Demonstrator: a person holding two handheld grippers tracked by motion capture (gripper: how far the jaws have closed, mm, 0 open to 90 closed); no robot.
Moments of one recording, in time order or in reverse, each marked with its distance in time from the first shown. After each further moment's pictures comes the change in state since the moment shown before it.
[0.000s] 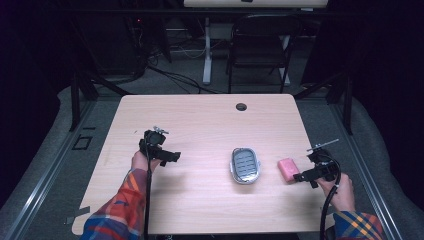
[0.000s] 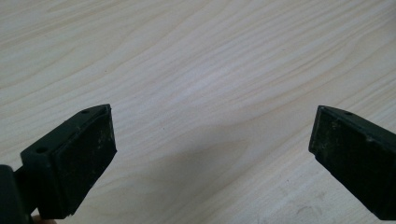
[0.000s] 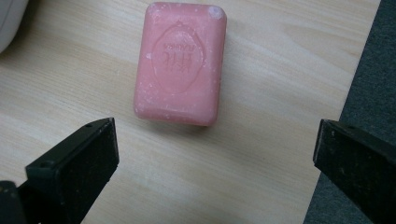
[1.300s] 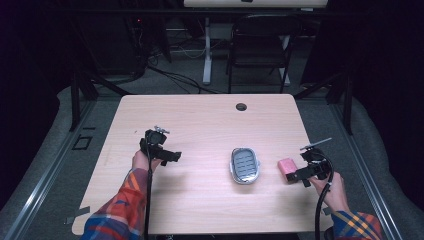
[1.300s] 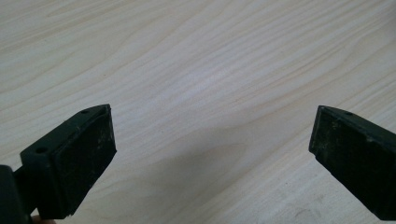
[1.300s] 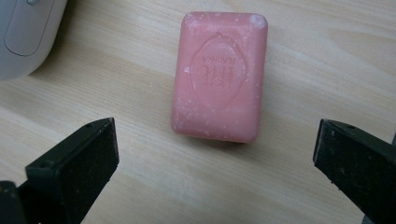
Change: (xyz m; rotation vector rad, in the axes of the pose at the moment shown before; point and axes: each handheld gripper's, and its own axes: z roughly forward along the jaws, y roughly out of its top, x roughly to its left) left arm -0.002 0.002 0.000 -0.003 0.009 0.002; right arm 0.014 0.010 0.009 0.015 0.071 0.033
